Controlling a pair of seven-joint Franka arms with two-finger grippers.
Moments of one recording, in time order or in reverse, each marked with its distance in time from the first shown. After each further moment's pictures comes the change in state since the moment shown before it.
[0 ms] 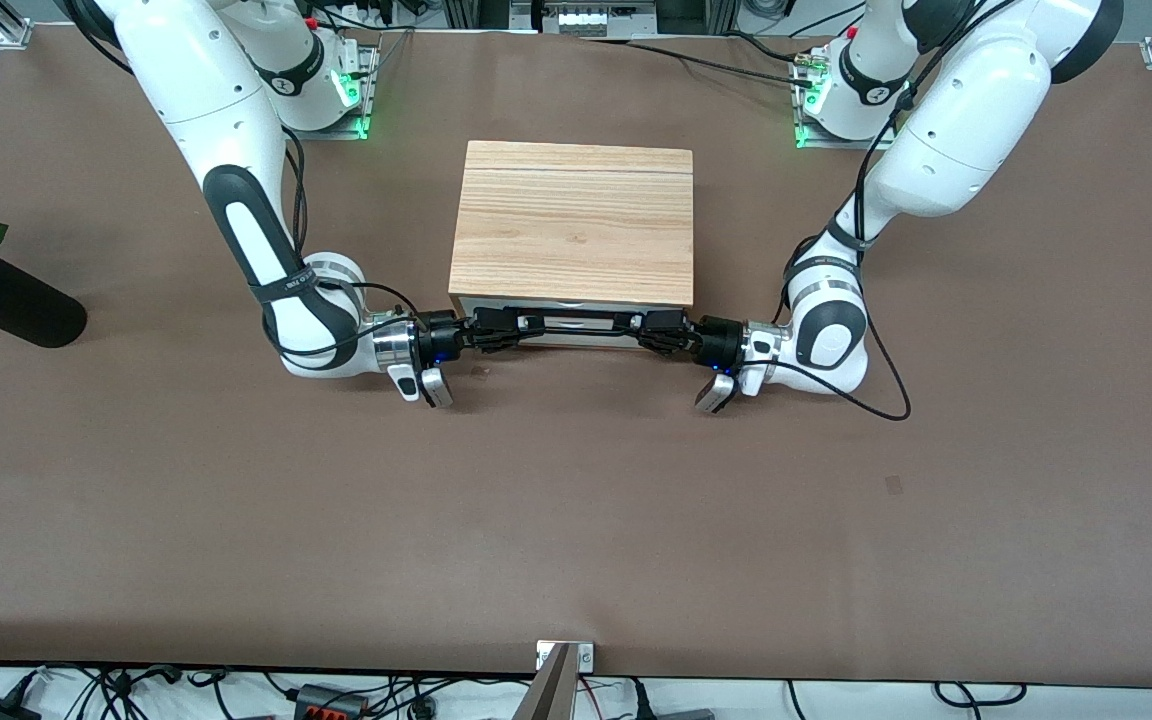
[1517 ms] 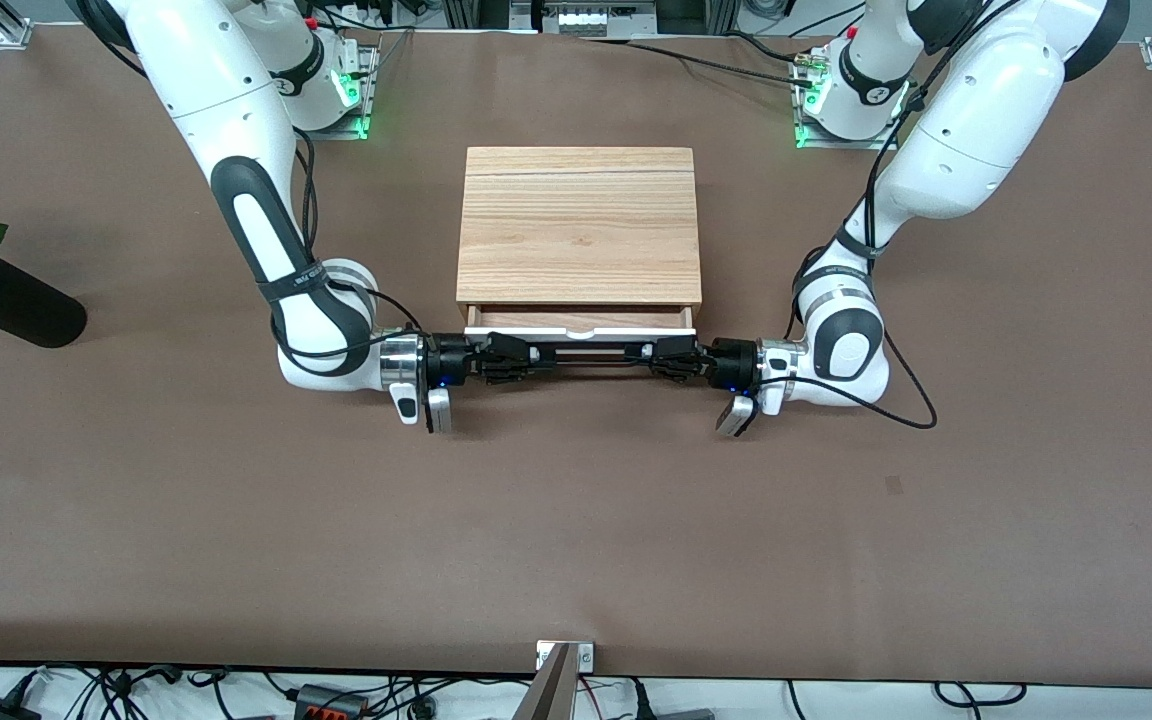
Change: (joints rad) left arm 0.014 -0.003 0.013 0.066 -0.006 0.083 -0.010; right arm 0.040 0.032 -0.007 0.144 -0.003 0.159 0.000
